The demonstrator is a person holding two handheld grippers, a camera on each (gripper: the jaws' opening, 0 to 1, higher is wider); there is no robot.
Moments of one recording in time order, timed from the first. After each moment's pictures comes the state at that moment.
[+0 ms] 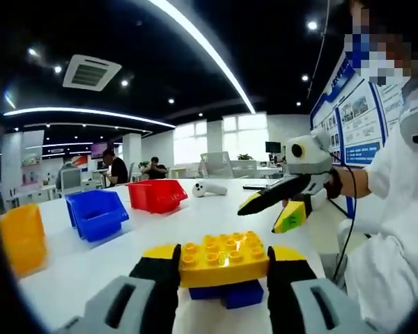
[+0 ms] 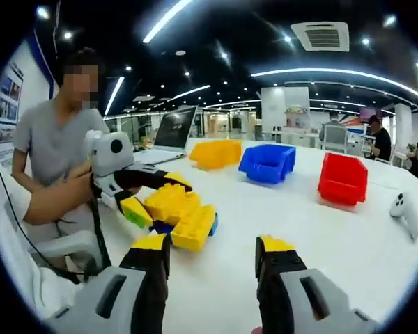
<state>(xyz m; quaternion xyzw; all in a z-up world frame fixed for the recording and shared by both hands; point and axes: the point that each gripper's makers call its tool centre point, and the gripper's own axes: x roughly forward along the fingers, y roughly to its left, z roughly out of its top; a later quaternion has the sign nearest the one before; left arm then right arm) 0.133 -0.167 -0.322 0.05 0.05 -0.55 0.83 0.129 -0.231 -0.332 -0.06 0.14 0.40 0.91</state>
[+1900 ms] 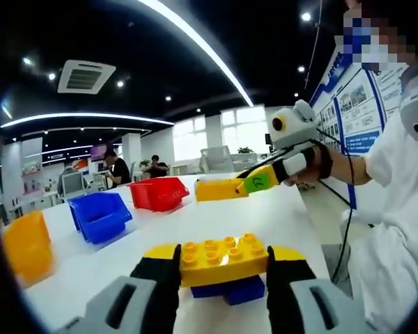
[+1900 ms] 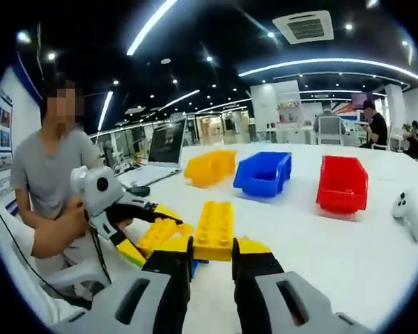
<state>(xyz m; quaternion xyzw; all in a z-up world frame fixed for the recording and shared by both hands) 0.148 -0.155 -0.324 0.08 0.05 -0.54 0.83 0.166 -0.238 -0.280 -0.01 0.15 0.38 0.91</state>
